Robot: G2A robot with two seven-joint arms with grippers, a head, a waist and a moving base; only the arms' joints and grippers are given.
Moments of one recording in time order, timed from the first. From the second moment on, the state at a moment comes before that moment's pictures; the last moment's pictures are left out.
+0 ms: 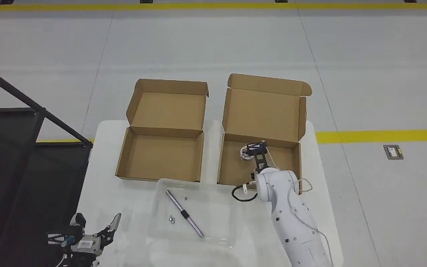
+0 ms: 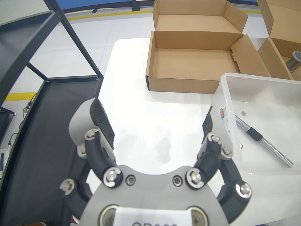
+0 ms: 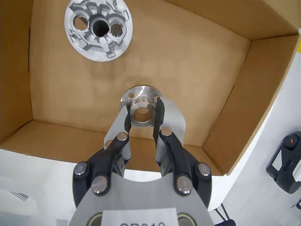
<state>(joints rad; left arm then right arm) 1.92 -1.16 -1.76 -1.92 1.18 0.02 0.17 -0.81 -1.63 1.31 -1.23 -1.66 0.16 1.07</state>
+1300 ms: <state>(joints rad) 1.92 -1.16 -1.76 -1.92 1.18 0.02 0.17 -1.27 -1.60 1.17 -1.97 -1.73 -0.11 0.70</state>
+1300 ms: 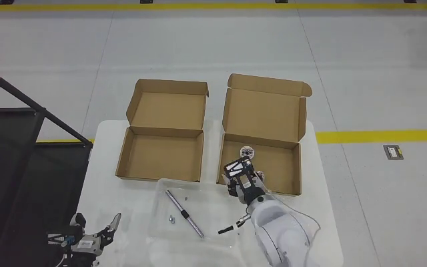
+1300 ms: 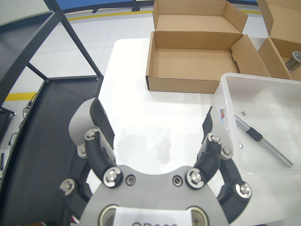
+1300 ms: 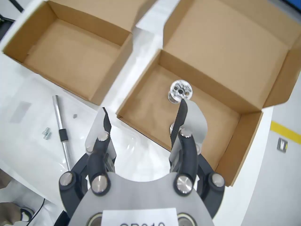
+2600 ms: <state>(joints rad) 1.76 -1.10 -1.89 -2.10 1.91 -0.41 0.30 -1.71 -1.48 1.50 -2.21 -1.55 -0.78 0.09</state>
